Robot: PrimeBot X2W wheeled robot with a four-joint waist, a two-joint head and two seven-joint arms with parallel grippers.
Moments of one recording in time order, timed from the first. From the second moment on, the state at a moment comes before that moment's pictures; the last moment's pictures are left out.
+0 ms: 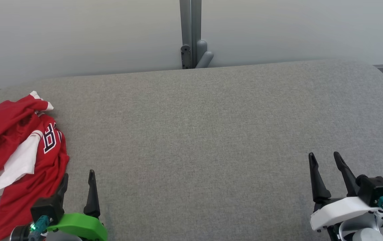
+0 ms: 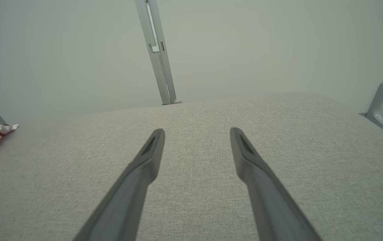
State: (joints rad) left arm -0.04 0.13 -0.07 0.31 -0.29 0.00 -0.20; right arm 0.00 -0.08 -0.03 0.15 0.22 0.13 -0.20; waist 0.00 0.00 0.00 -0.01
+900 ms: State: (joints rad) left arm -0.04 0.10 -0.01 0.39 -0.15 -0.04 -0.26; right arm 0.03 -0.08 -0.04 0.15 0.07 0.13 -0.26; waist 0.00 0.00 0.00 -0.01
